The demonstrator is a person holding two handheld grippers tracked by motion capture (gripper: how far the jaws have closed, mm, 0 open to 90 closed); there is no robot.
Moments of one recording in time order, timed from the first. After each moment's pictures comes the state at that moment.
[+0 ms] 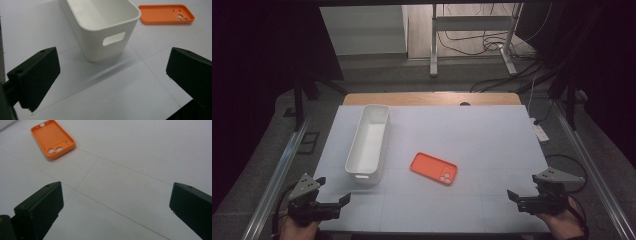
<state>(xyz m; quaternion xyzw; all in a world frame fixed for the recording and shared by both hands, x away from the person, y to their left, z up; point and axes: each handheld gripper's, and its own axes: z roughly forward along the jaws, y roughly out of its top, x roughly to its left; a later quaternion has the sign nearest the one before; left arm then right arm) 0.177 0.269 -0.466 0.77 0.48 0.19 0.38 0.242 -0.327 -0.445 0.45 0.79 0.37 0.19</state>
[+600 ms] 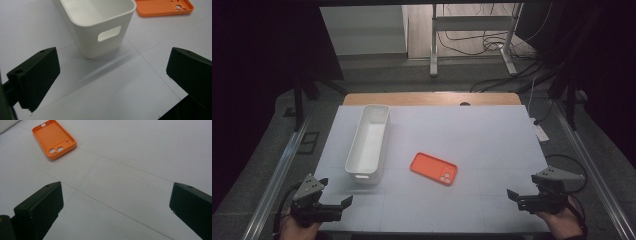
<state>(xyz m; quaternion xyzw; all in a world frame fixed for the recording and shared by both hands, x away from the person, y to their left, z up) 0.176 0.268 -0.467 0.77 0.47 0.19 0.38 0.246 -0.328 -0.446 0.46 0.79 0.37 0.17</state>
